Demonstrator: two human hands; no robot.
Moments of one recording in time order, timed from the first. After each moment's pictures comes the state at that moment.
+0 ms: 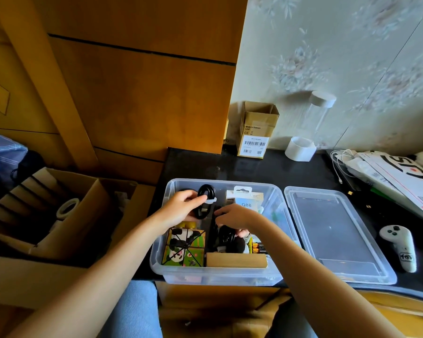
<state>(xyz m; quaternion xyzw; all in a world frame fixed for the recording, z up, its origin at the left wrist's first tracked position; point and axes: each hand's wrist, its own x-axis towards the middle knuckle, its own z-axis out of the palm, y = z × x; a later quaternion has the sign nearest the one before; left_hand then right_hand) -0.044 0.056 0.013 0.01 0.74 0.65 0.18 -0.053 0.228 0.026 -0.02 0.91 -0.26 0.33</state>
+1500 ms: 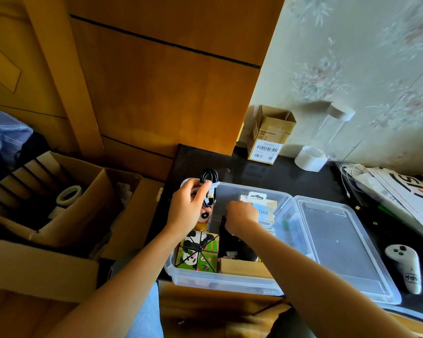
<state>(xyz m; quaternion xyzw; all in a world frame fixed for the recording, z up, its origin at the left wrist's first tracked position) -0.035 0.055 0.008 -0.01 0.73 0.68 -0.13 -0.071 0.192 -0.001 -0.03 0.99 0.07 0.13</state>
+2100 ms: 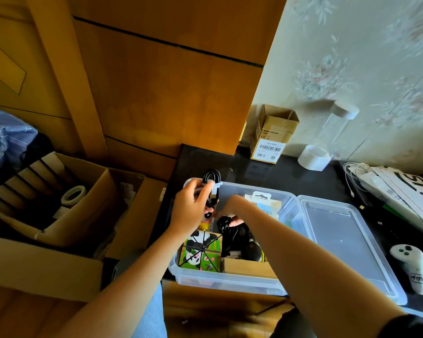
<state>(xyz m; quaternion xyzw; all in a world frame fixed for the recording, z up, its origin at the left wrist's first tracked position) -0.034 0.055 0.007 -0.01 0.73 0.67 -0.13 -0.105 0.169 0.015 0.02 0.92 -0.09 0.38</state>
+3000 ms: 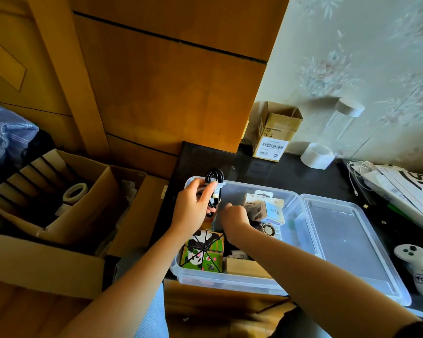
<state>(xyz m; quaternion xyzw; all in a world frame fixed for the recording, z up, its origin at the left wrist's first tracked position) -0.035 0.054 0.005 0.00 0.74 0.66 -0.12 -0.068 0.173 -0.022 -0.22 0.92 0.30 0.13</state>
